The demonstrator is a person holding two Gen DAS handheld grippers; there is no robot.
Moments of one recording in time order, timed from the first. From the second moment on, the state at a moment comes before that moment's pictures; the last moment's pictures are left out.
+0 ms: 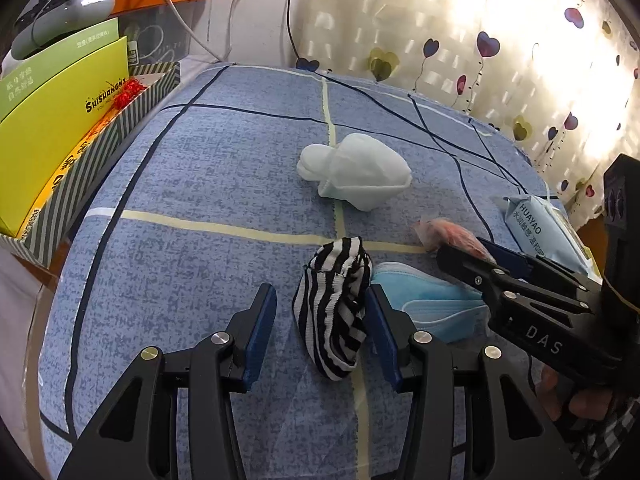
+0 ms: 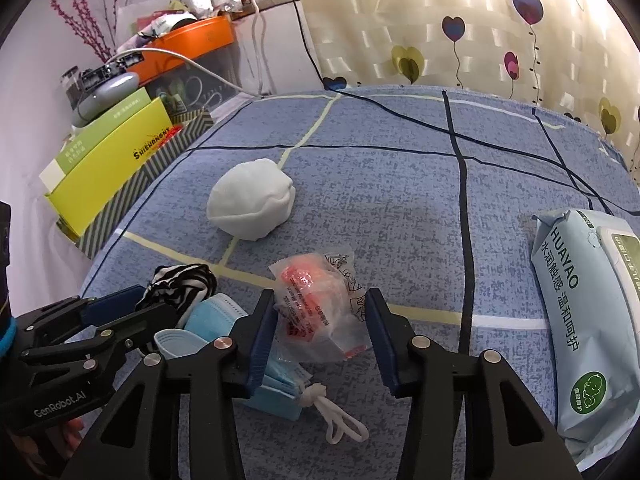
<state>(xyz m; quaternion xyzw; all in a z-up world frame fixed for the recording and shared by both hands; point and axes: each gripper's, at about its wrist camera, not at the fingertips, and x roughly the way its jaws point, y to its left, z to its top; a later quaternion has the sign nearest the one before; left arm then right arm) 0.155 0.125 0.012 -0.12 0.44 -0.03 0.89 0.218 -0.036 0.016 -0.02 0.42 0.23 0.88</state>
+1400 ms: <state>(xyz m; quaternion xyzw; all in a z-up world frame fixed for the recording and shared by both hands) 0.150 0.114 0.018 -0.08 0.43 -0.01 0.90 0.203 -0.042 0.031 -0.03 0.40 0.21 0.89</state>
